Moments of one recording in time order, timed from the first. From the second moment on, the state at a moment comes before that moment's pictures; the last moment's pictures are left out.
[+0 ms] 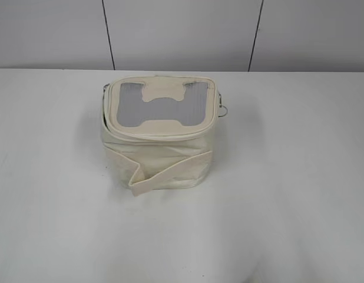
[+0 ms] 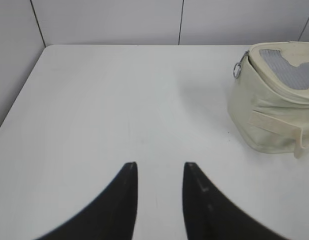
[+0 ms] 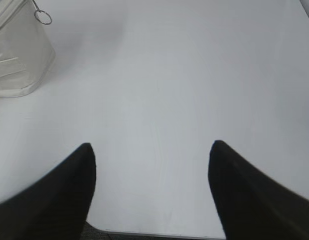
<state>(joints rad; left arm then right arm) -0.09 -0.01 -0.54 -0.01 1.05 0.00 0.02 -0.01 -0.50 0.13 1.04 -0.07</state>
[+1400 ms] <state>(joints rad) -0.09 -0.01 -0.54 -0.01 1.05 0.00 0.02 -0.01 -0.50 0.16 1.04 -0.06</state>
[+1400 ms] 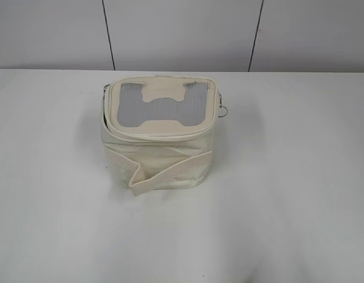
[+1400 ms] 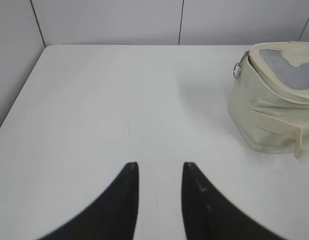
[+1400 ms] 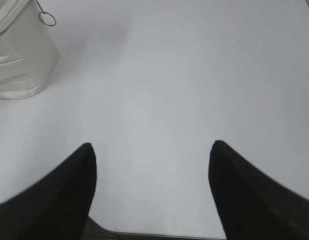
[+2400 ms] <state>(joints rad) -0.10 -0.01 -0.54 0.00 1.05 0.00 0.28 1.97 -1.57 1.04 0.87 -1.21</state>
